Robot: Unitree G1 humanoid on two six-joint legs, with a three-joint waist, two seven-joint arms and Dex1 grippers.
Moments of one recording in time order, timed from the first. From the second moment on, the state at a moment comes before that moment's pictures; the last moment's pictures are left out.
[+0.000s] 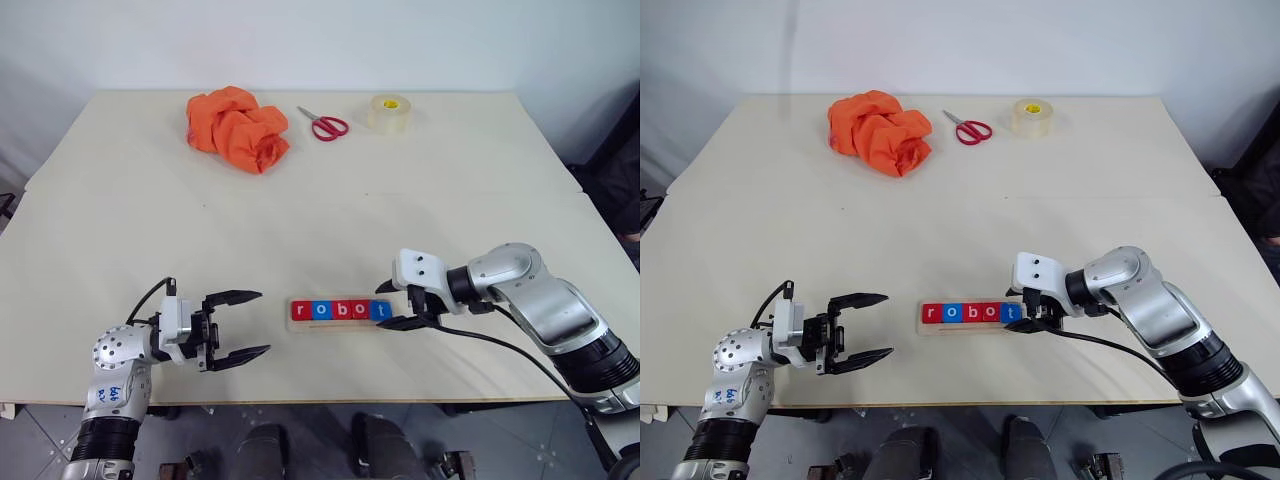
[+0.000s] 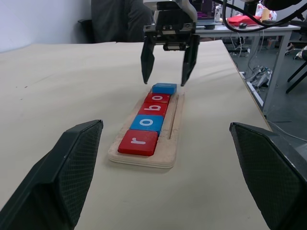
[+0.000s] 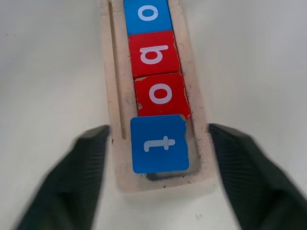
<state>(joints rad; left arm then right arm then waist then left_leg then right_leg) -0.14 0.49 0.14 0.19 -0.51 -0.26 -1.37 -0.59 -0.82 0.36 -0.19 0.18 0.59 1.21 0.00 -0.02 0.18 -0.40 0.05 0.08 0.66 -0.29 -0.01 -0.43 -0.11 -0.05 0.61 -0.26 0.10</state>
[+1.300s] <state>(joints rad) -0.14 0.49 0.14 0.19 -0.51 -0.26 -1.35 -0.54 -0.79 0.35 -0.19 0.20 0.62 1.19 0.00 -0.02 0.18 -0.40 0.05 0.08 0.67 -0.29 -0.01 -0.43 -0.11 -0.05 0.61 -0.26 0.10</state>
